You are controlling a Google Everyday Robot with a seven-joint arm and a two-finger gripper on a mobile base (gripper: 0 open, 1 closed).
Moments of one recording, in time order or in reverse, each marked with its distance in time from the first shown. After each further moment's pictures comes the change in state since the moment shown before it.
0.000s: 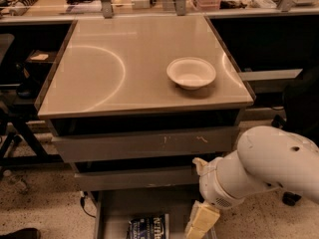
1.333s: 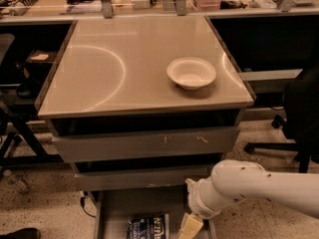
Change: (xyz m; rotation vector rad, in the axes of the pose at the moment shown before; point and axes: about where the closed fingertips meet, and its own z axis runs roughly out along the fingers) arm 0.063 -0.022 0.150 -0.058 0.016 0.043
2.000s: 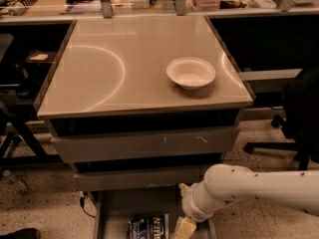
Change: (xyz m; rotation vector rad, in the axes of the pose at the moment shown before) arm 0.002 0.004 0.034 -0.044 -0.017 -0.002
